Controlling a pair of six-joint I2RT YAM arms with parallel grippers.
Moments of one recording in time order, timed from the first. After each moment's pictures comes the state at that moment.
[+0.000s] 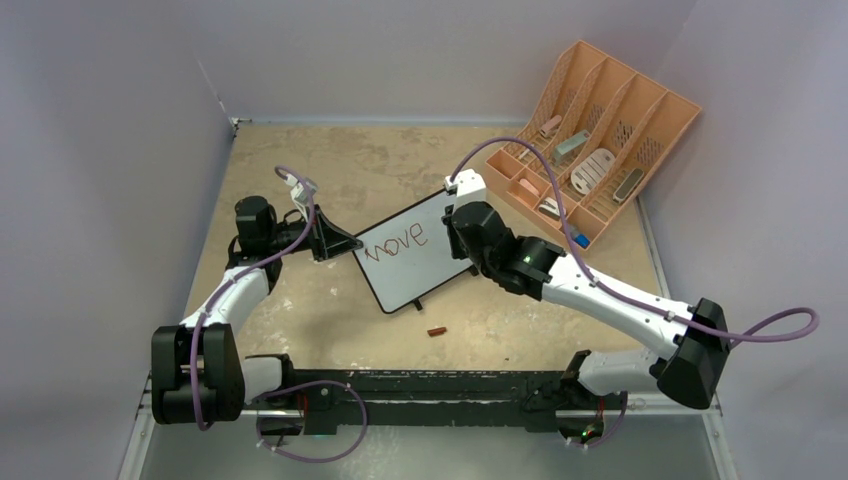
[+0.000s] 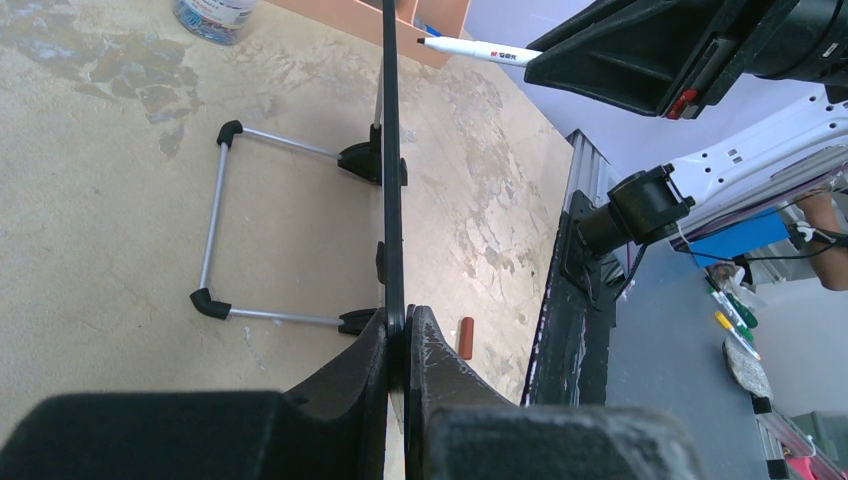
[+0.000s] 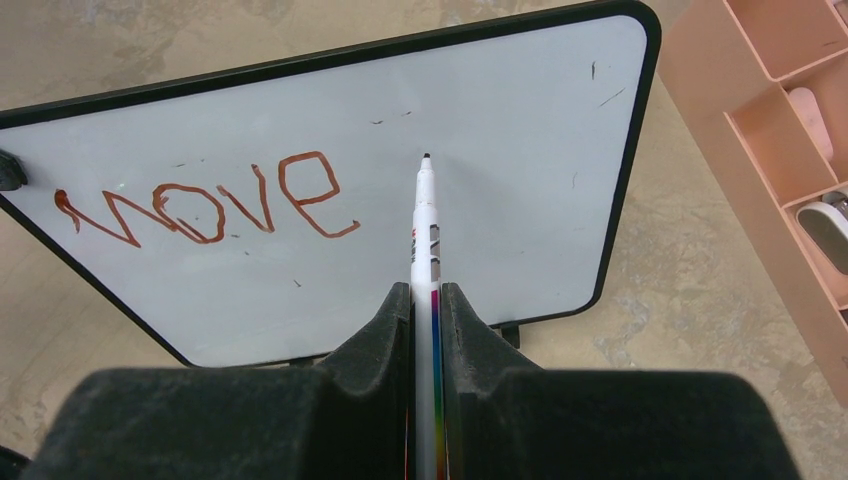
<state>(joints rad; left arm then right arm) 0.05 1.21 0.57 0.32 1.25 -0.32 0.94 1.28 1.08 -0.39 0.47 0.31</state>
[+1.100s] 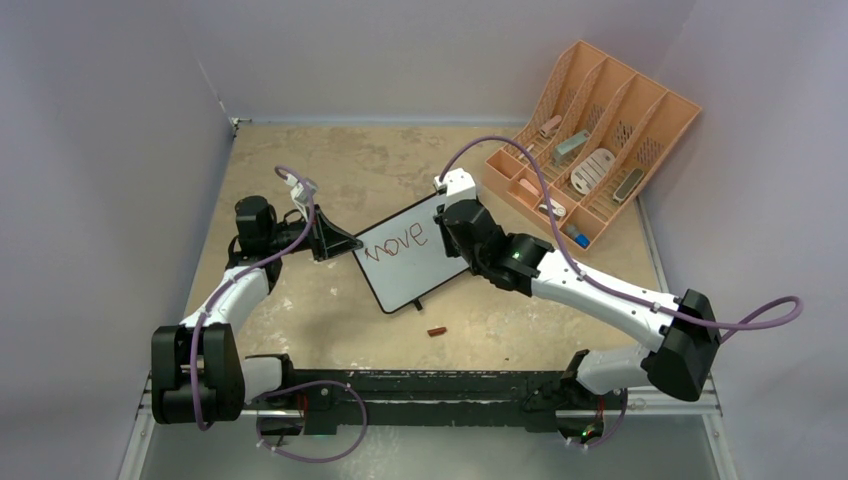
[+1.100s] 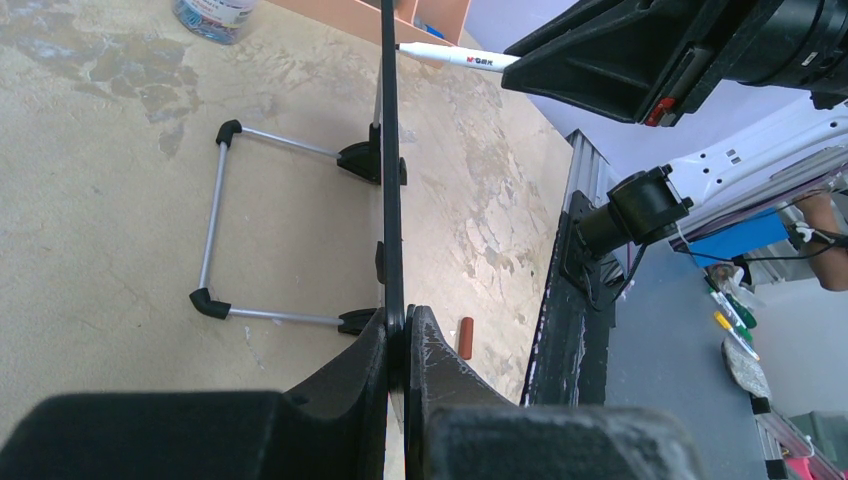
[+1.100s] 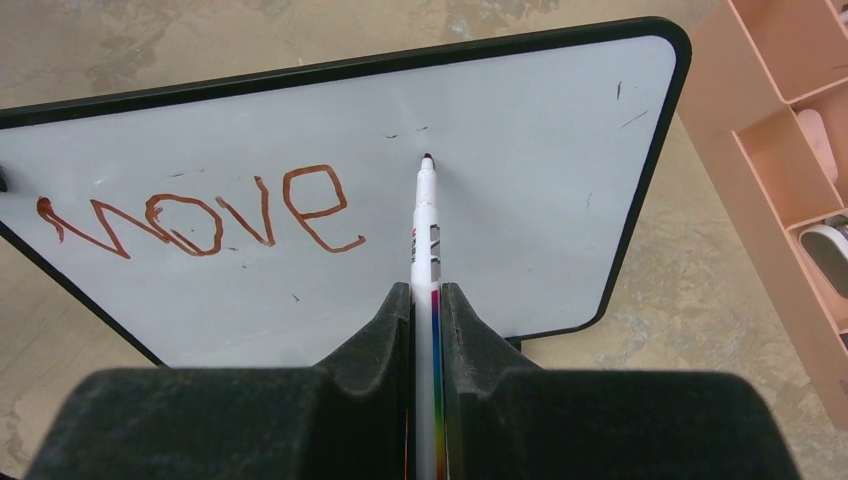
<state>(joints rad) 0.05 1.21 0.57 0.32 1.25 -0.32 0.93 1.34 1.10 -0.36 0.47 0.28</state>
